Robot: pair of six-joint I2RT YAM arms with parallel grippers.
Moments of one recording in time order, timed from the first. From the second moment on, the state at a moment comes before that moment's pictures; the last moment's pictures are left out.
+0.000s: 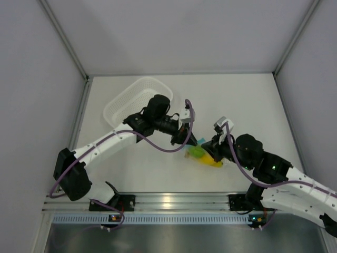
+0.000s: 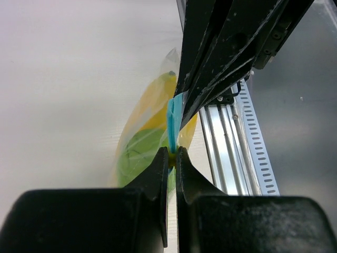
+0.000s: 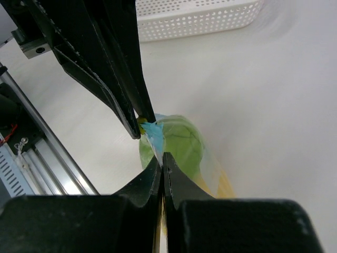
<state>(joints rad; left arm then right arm) -0.77 1.44 1.20 -0.29 0.95 0.24 0.99 0.66 0.73 -0.39 0.13 0.19</state>
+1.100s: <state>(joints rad) -0.73 1.47 1.20 -0.38 1.07 0.26 0.98 0.76 0.79 -0.36 -0.04 0.09</state>
